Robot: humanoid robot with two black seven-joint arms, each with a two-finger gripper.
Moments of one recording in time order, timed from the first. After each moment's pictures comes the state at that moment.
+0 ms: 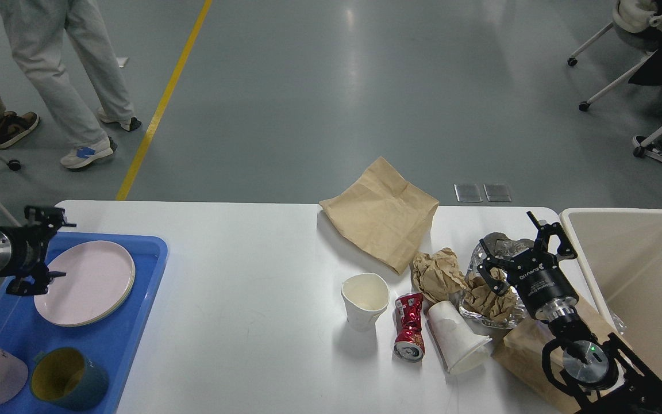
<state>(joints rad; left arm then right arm) -1.09 0.75 0.43 -0.63 -0.61 -0.34 0.17 0.24 -0.15 1.33 0.76 -0.33 0.51 0.16</state>
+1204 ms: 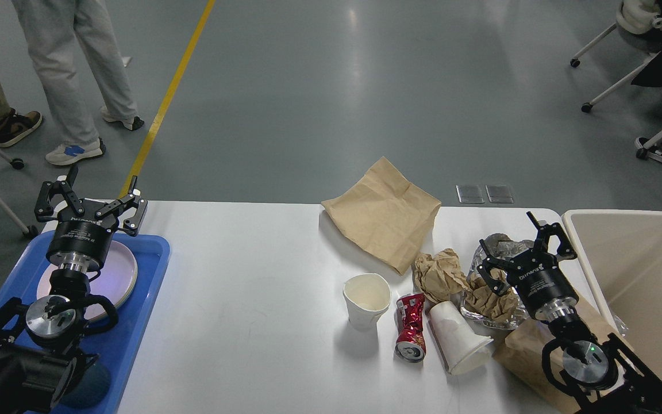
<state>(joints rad) -0.42 0.28 -1.19 -0.72 -0.32 -0.57 -0.15 0.24 -0.15 1.33 0.76 -0.33 0.51 0.16</state>
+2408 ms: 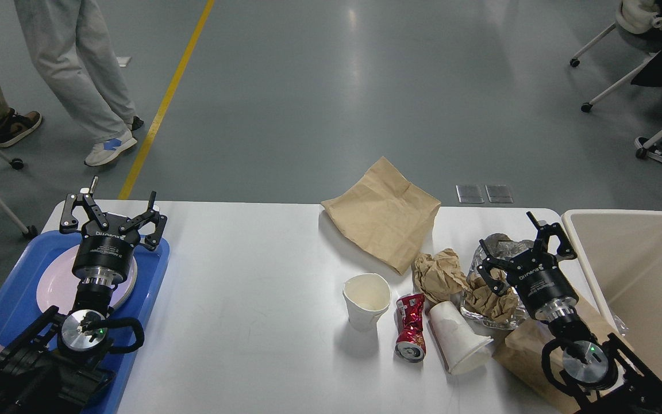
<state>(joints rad) -0.44 0.18 -1.19 -0.60 -0.08 -0.60 -0.31 0.24 -0.15 1.33 0.76 -0.33 0.51 0.16</state>
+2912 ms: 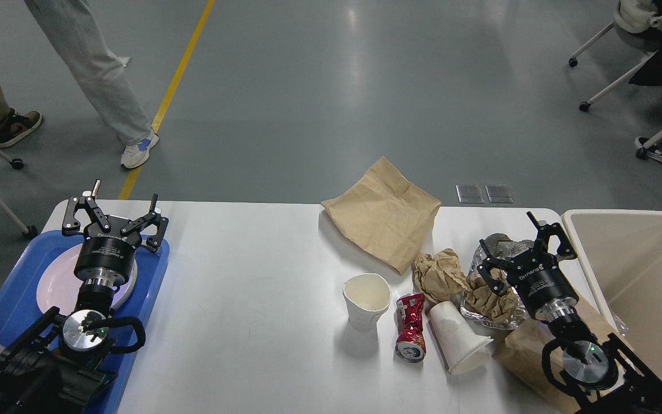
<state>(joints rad) -0.44 0.18 -1.18 -0.60 -0.10 -0.59 -0.31 0.24 -0.15 1.33 0.76 -0.33 0.51 0.16</state>
